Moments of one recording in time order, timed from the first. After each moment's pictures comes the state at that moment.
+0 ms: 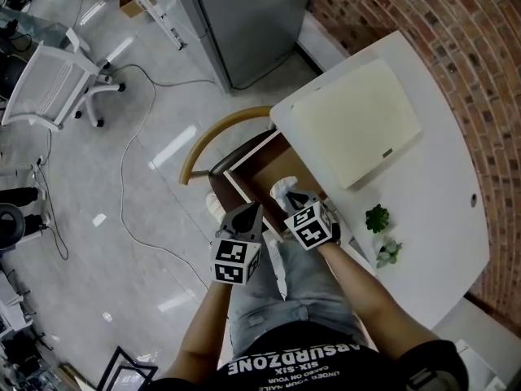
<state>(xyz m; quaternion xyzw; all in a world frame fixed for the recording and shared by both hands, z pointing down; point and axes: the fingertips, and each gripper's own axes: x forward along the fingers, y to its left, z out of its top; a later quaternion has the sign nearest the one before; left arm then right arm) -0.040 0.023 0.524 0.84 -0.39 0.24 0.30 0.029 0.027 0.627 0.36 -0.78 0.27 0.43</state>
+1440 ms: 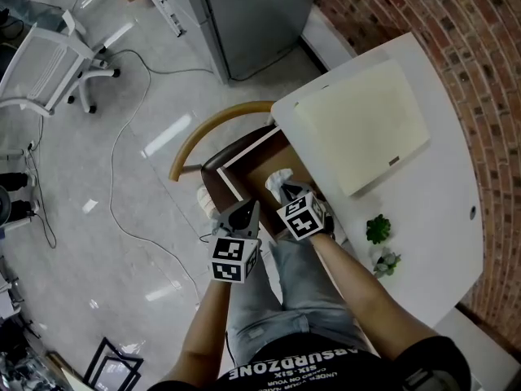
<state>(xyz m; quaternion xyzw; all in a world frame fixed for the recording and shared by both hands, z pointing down) -0.038 0.012 0.564 0.82 -0.42 0.22 0.33 0.032 0.005 0.680 0.34 -0.77 0.27 0.46</state>
